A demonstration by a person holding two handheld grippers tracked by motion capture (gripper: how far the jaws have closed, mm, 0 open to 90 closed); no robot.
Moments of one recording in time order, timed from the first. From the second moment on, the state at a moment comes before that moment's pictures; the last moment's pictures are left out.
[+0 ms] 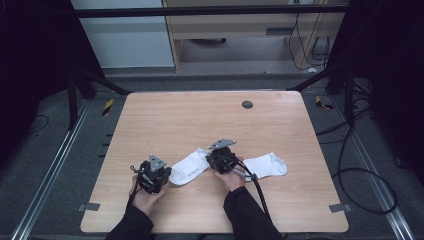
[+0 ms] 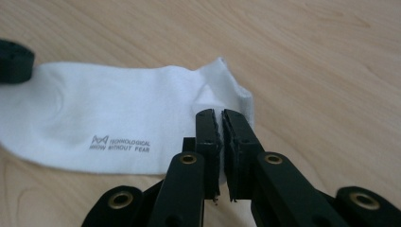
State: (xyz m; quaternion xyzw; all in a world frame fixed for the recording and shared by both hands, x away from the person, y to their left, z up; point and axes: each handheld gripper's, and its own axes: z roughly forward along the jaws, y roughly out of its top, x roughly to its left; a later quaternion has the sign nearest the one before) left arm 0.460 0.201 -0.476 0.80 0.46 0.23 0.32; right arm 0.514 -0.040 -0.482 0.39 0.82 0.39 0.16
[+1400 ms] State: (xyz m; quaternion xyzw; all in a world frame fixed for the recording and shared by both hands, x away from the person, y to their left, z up) left arm 0.466 0.124 -0.444 0.79 0.40 0.23 0.41; right arm 0.491 -0.193 -0.448 0.46 0.74 0.43 0.22
